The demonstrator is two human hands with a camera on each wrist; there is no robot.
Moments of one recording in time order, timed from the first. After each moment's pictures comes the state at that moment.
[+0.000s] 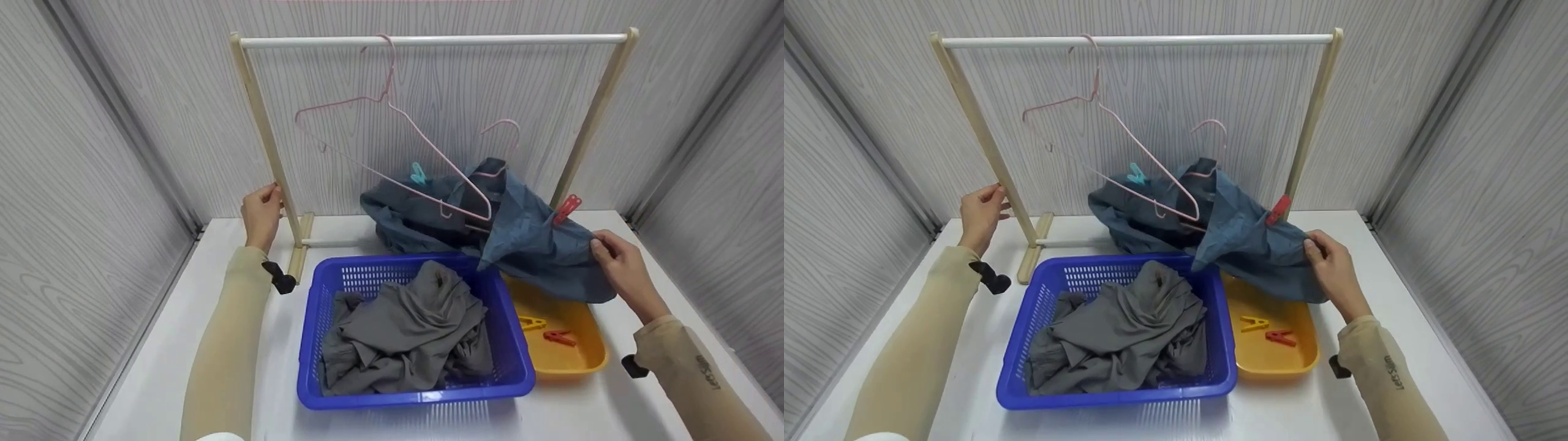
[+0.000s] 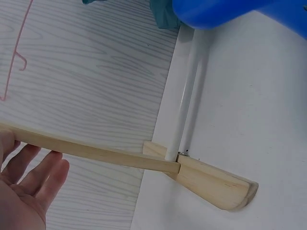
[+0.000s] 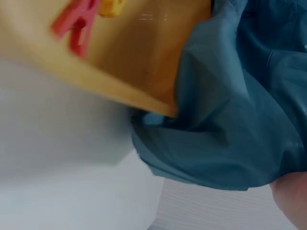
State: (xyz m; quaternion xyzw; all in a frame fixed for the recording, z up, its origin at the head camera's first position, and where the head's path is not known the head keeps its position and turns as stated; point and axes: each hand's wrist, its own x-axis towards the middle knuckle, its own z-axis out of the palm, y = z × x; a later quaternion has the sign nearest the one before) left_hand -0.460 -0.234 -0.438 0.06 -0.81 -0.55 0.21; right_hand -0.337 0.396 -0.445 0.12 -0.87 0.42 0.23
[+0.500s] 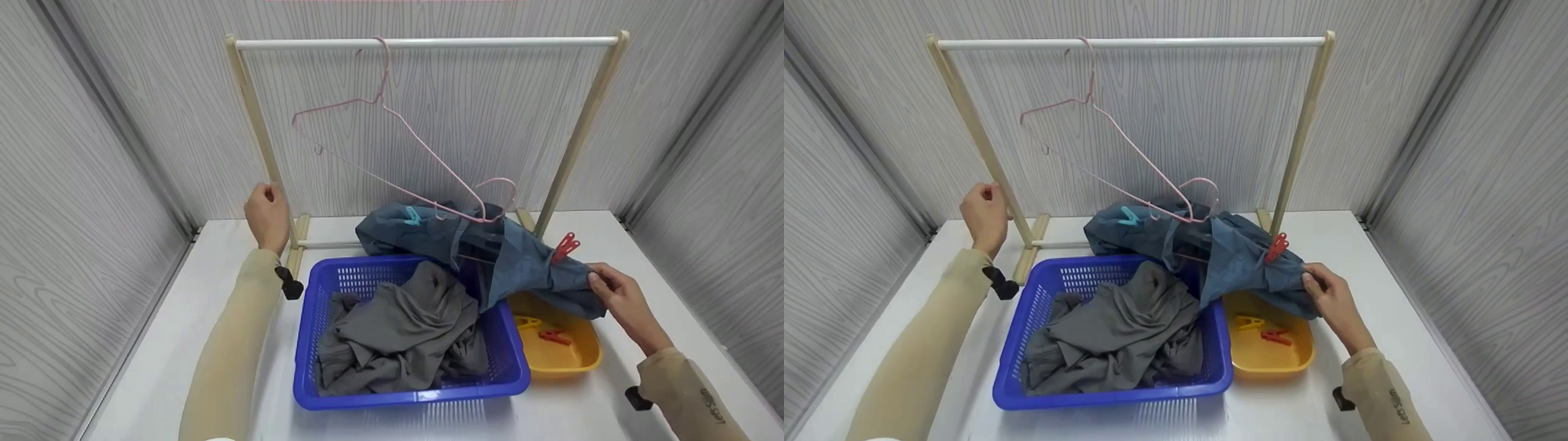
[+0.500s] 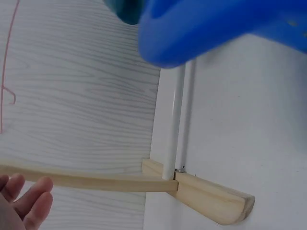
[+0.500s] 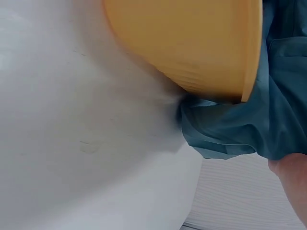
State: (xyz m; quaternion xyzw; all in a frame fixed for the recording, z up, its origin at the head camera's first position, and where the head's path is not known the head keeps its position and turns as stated) left_hand -0.458 -0.202 -0.435 0.08 -0.80 -0.48 0.34; right_hand -0.296 0.407 -0.478 0.12 -0.85 0.49 0.14
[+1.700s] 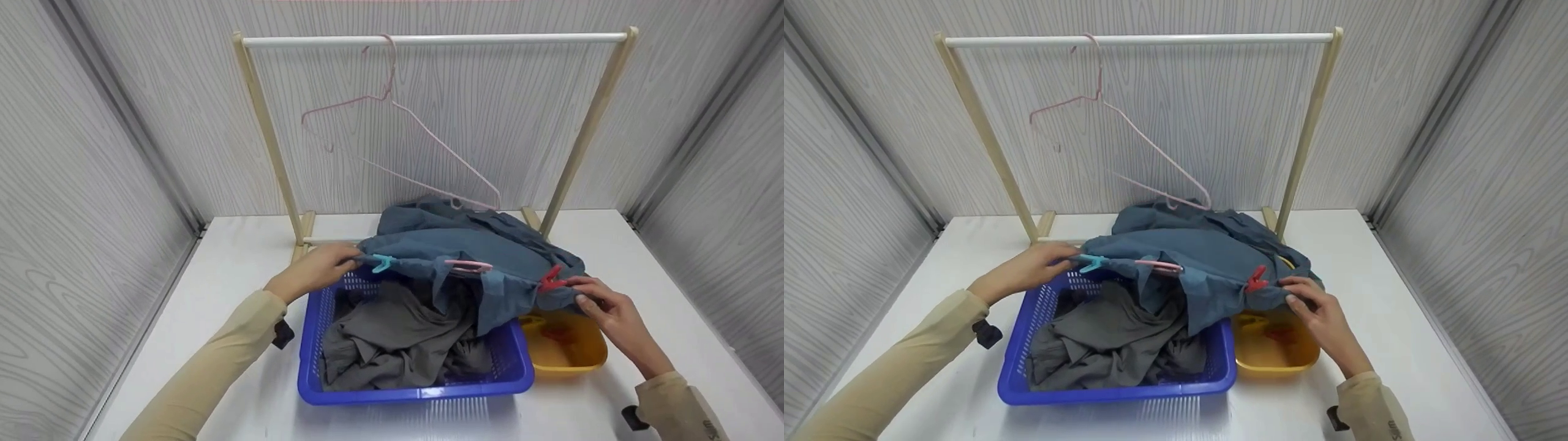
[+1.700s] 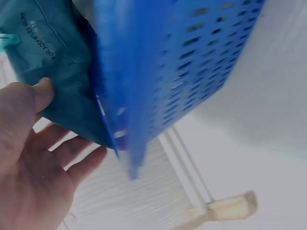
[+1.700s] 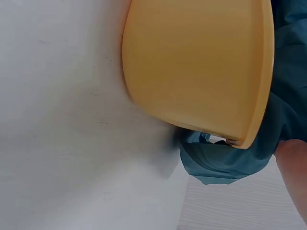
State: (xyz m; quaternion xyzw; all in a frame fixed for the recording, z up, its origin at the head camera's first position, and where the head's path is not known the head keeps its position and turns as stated) left_hand -0.372 -0.155 -0.440 -0.37 -0.90 -0.25 0.01; right_hand -0.269 0.381 -0.486 0.21 -0.83 0.50 0.12
